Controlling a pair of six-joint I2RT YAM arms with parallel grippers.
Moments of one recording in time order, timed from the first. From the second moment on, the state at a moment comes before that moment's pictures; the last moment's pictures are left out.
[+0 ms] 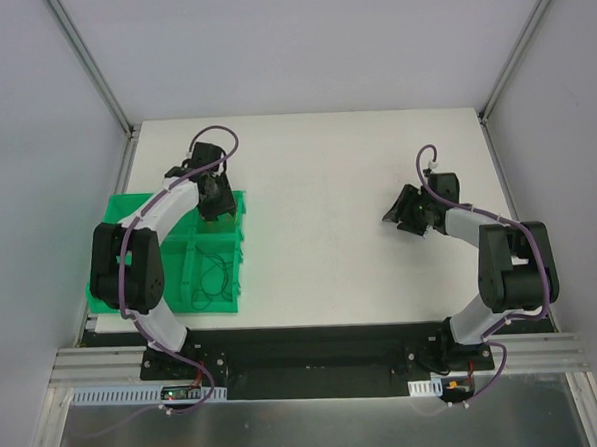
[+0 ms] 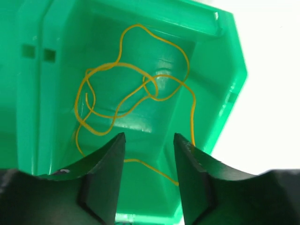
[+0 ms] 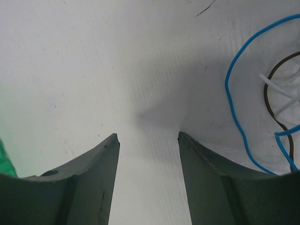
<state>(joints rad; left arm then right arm) -0.22 1.71 1.23 -0.65 -0.06 -0.49 0.06 1.60 0.77 -0.07 -0.31 0.53</state>
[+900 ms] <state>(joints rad) -0.50 1.52 1.27 -0.37 0.74 -0.49 0.04 1.15 0.69 -0.30 -0.11 0.50</state>
